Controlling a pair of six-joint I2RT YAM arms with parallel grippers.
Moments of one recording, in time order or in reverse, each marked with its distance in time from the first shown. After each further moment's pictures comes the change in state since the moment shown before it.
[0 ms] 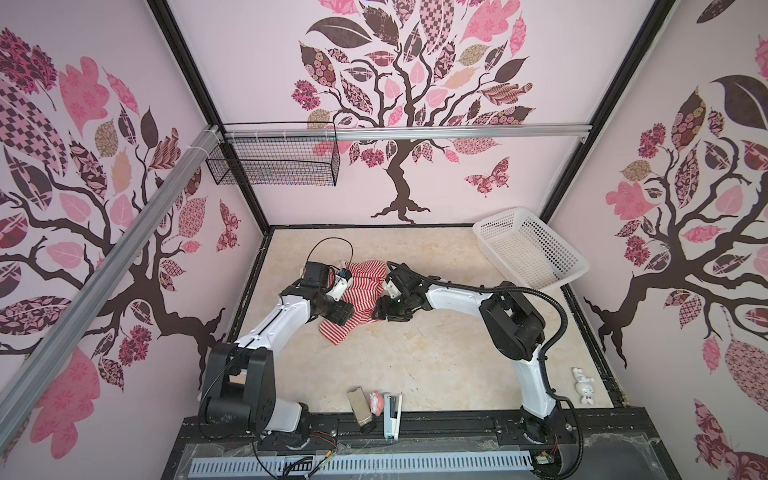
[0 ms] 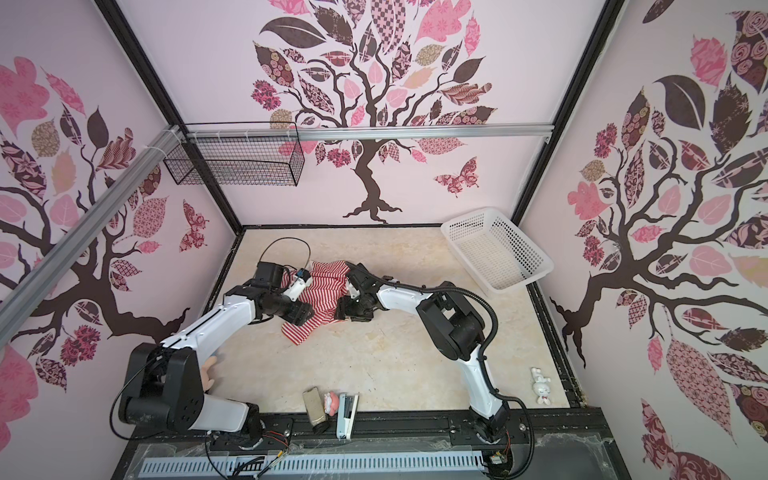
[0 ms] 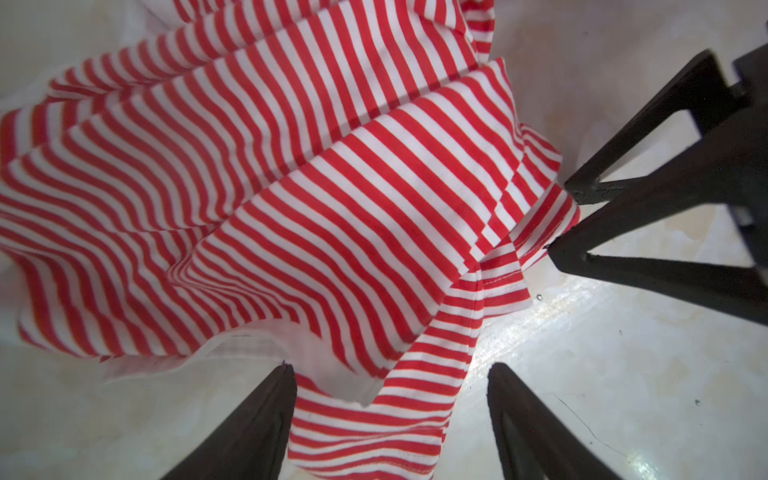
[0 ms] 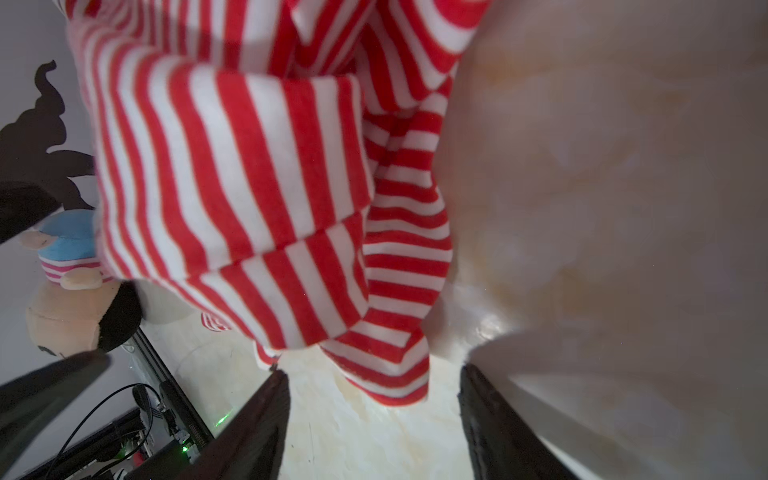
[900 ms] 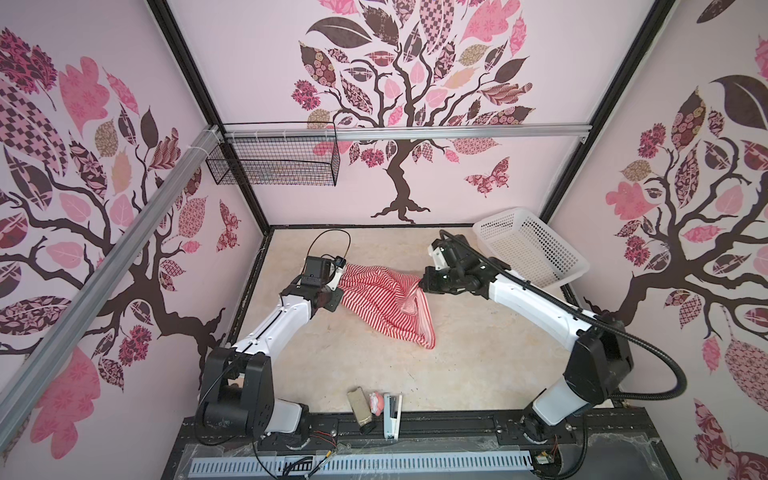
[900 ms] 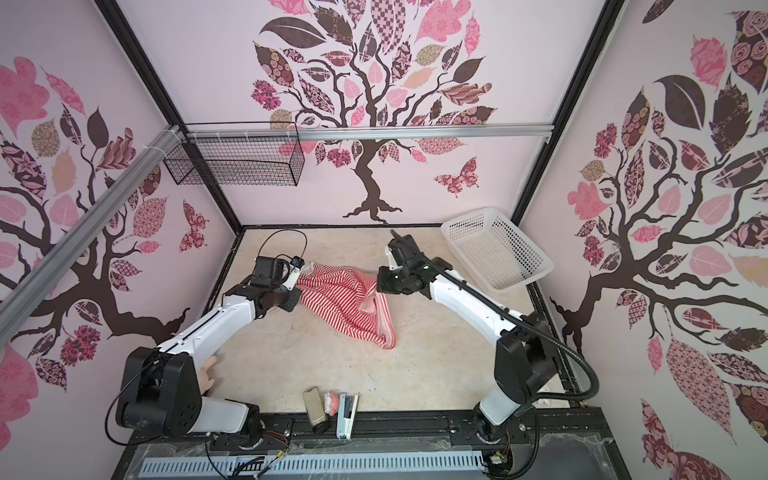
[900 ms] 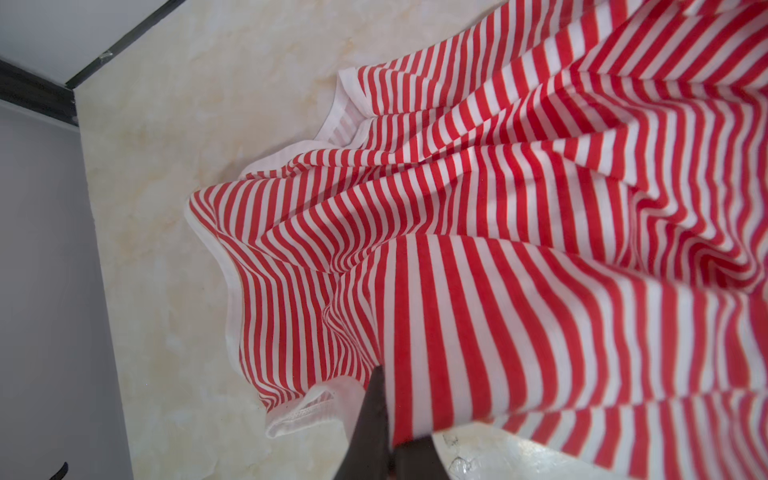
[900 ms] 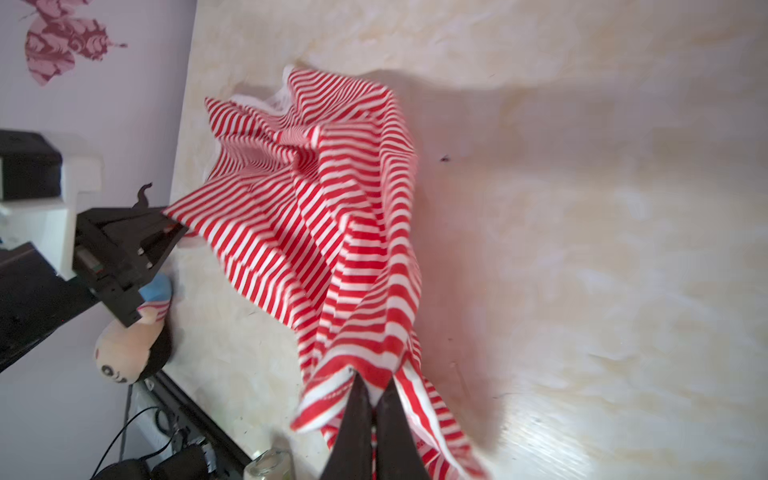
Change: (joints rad) left arm -0.004 -0.057 0.021 0.108 -0.268 0.003; right arm -0.190 -0.546 -0.154 -0.222 0.204 -0.140
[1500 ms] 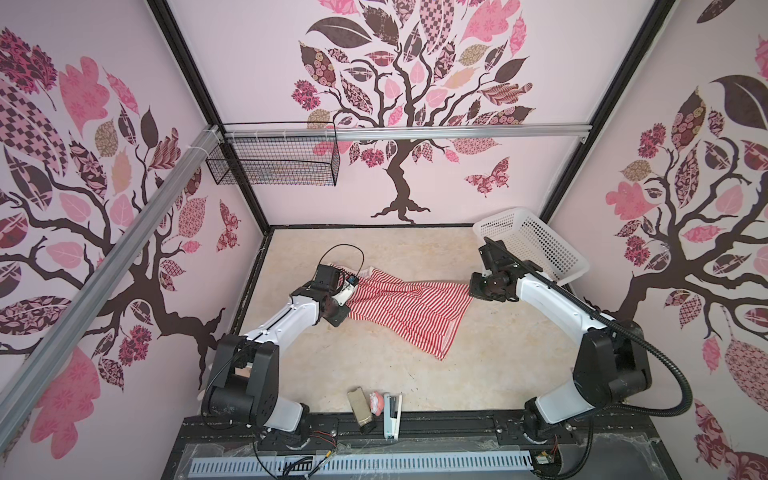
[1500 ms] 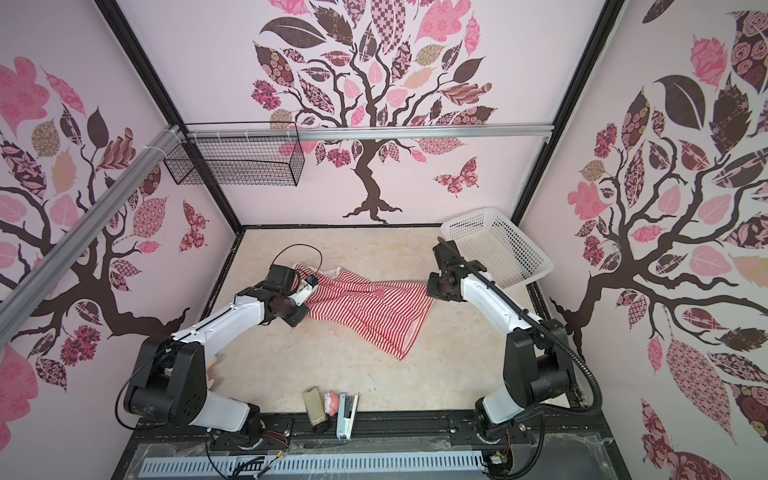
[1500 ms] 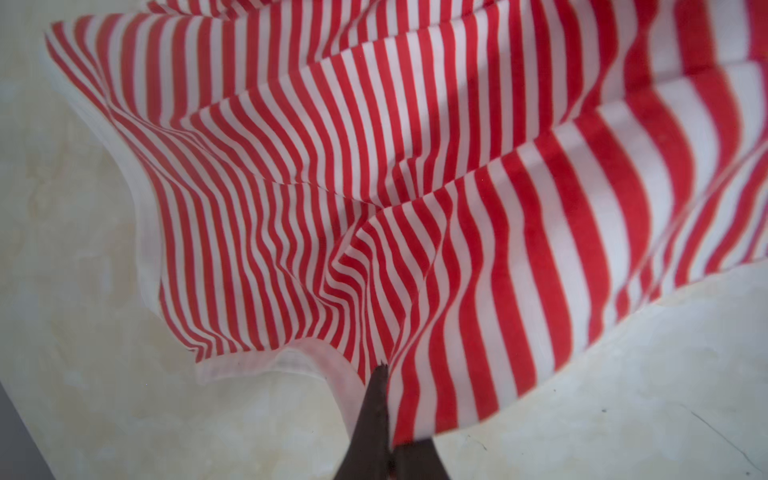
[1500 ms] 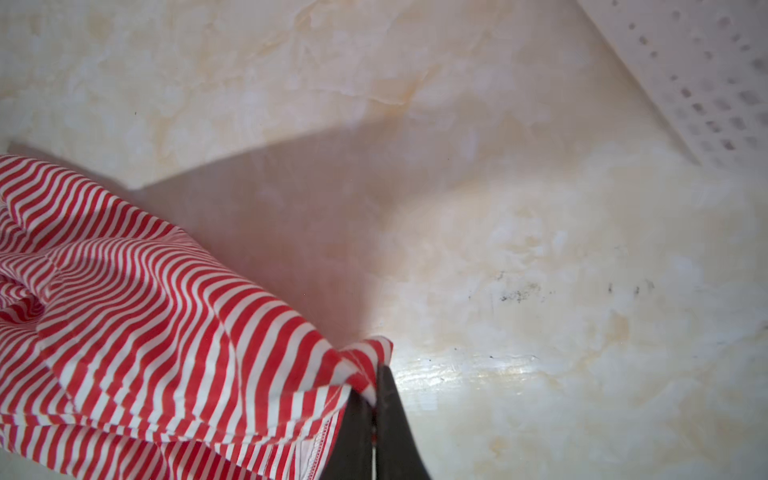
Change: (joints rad) left arm -0.059 0.076 -0.043 -0.084 0.042 0.131; right arm -0.277 -0.045 -0.160 -0.138 0.258 -0.062
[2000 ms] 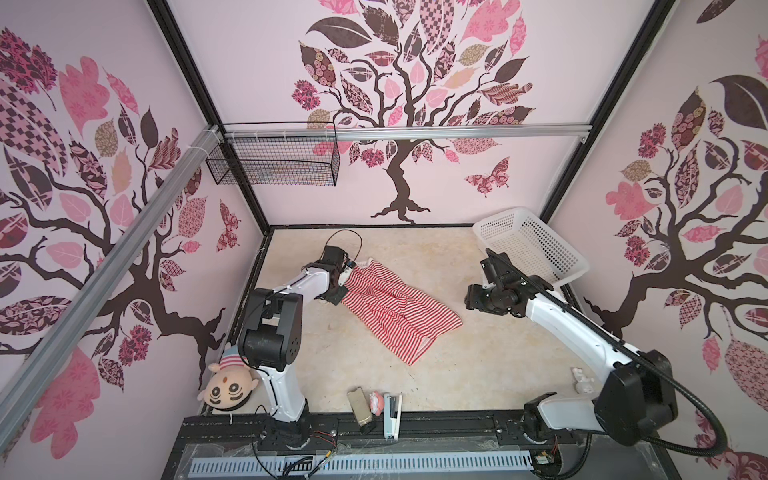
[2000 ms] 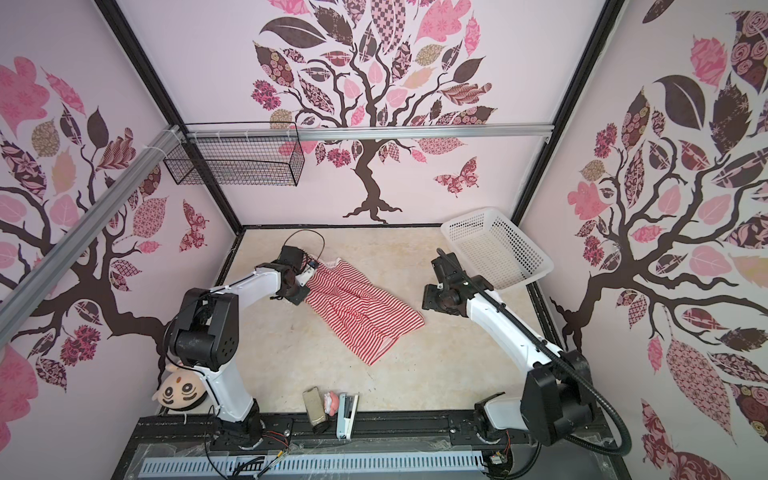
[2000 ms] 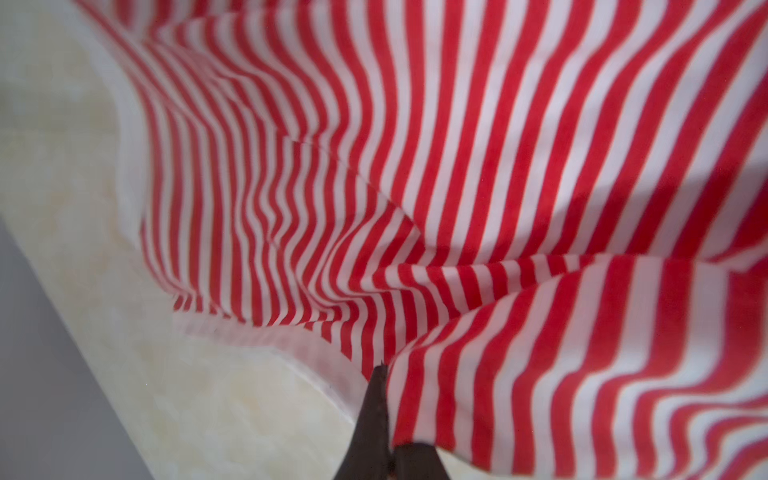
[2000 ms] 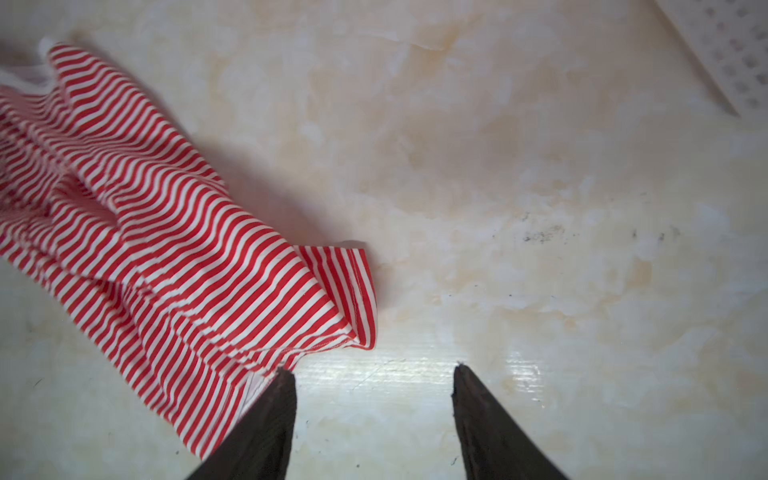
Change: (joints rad) left arm 0.092 0.381 0.377 -0.016 -0.195 -0.006; right arm 0.110 -0.215 -0.124 -0.014 -0.055 0.013
